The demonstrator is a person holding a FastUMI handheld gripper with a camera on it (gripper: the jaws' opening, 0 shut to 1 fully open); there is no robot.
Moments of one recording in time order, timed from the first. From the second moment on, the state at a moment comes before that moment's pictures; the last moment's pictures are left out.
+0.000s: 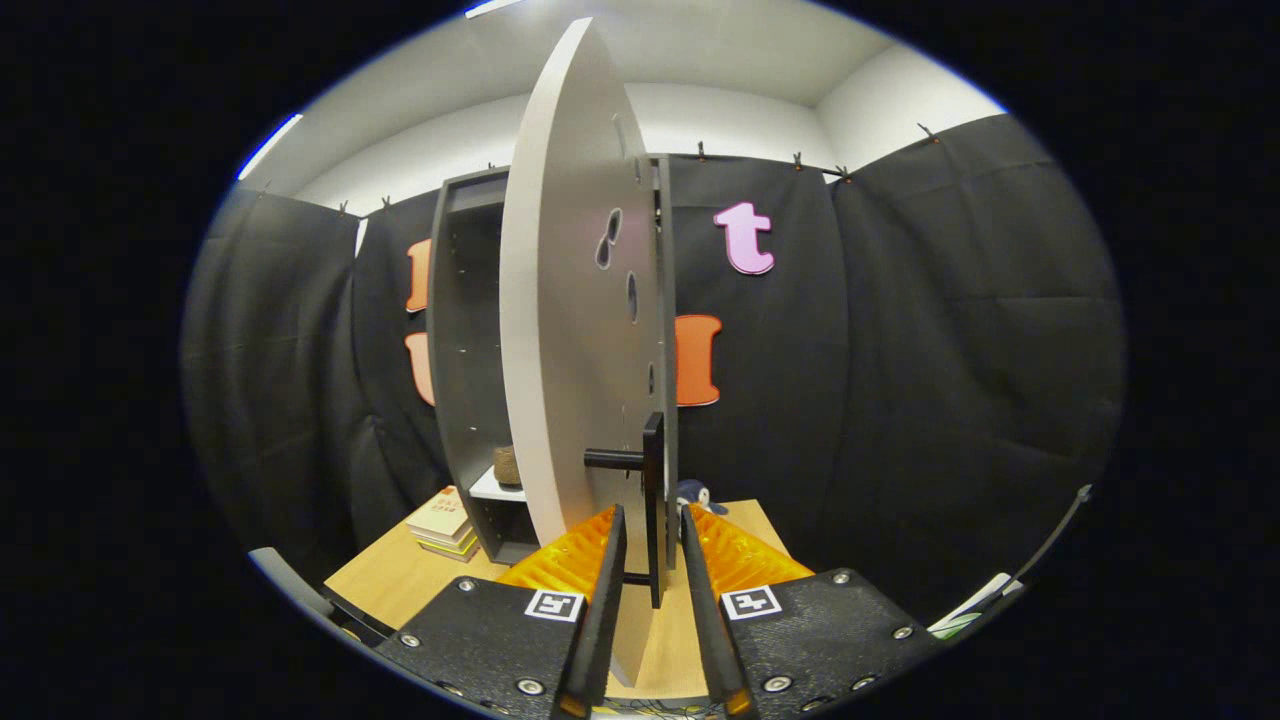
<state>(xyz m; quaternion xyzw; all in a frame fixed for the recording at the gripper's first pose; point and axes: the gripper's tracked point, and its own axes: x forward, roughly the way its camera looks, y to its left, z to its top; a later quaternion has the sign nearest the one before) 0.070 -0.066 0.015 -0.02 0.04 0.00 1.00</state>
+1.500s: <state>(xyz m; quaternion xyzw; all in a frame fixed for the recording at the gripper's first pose) 0.164 0.106 -0.002 -0.01 0.04 0.20 0.98</state>
